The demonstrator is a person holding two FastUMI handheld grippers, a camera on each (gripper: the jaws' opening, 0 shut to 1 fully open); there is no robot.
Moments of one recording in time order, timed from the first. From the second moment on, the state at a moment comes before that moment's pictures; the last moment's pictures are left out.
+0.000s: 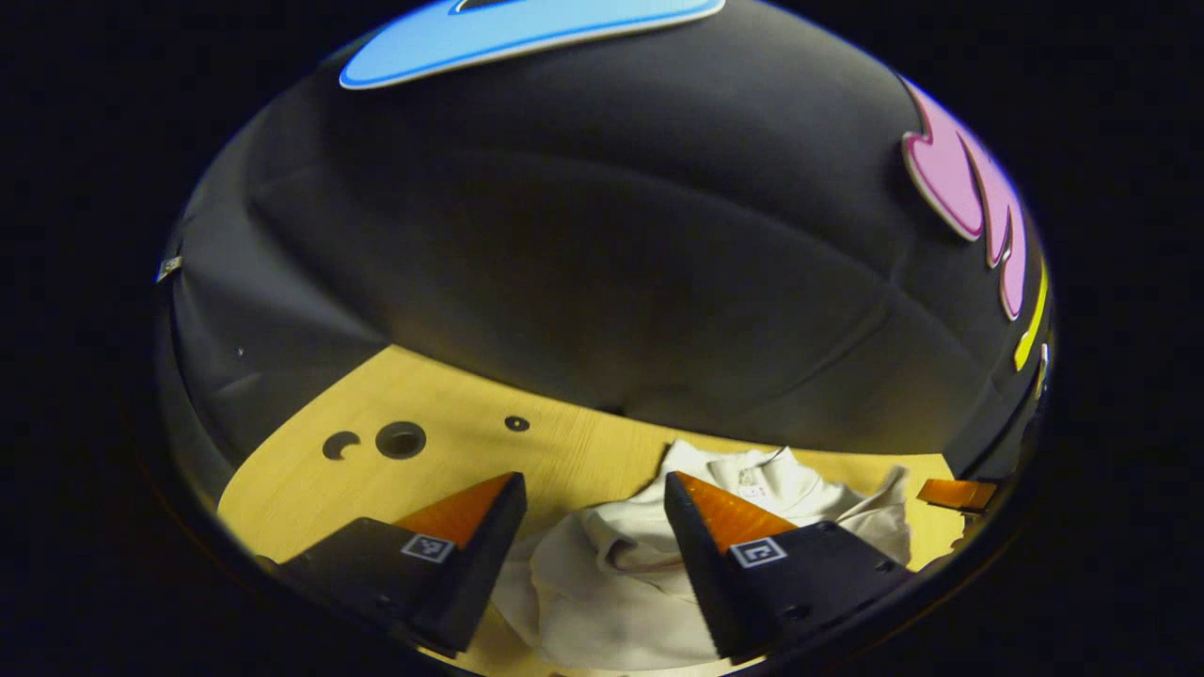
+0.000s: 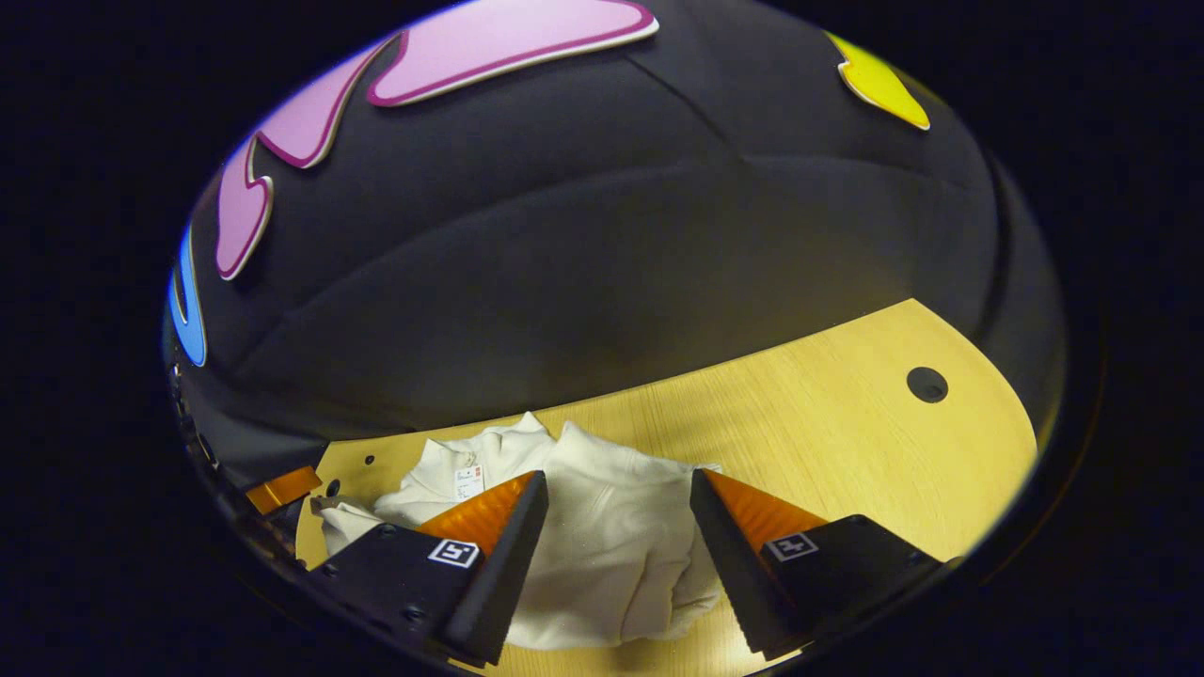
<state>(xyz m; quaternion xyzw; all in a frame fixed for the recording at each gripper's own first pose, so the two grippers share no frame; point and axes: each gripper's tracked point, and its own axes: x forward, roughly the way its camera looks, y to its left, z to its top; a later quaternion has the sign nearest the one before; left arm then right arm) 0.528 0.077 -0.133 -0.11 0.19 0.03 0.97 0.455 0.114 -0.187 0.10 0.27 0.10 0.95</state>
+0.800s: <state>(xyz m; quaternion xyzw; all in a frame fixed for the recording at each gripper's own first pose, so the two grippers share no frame) 0.324 0.047 0.025 -0.01 0.08 -0.04 1.00 0.267 0.082 -0.018 0.03 0.12 0.09 0.99</state>
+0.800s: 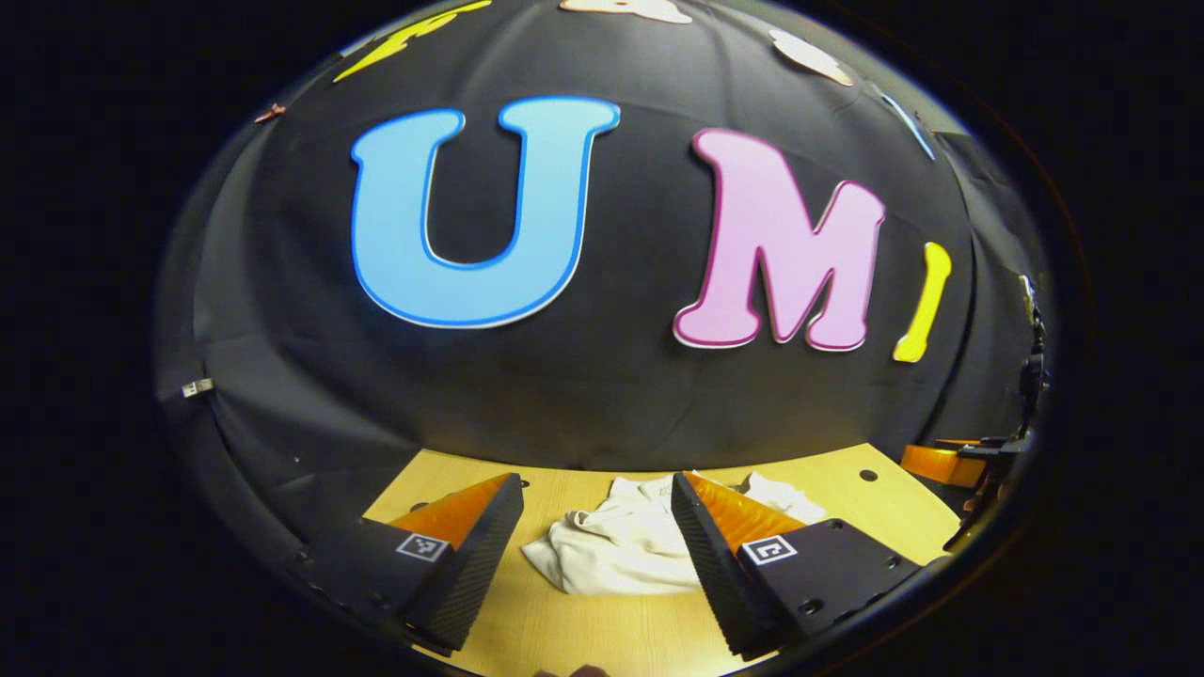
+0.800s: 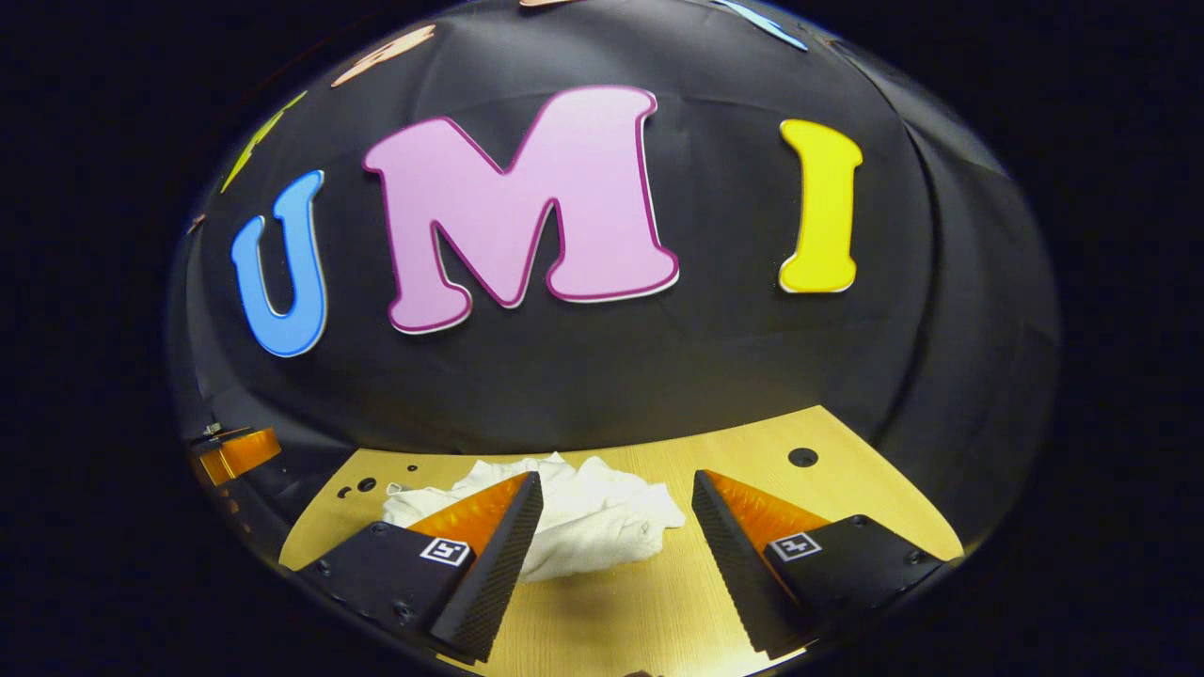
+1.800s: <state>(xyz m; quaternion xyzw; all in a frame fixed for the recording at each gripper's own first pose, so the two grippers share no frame) 0.035 0.066 -0.014 -0.04 0.09 -0.03 0.99 -0.022 0.046 -0.002 0.00 0.07 0.06 1.00</state>
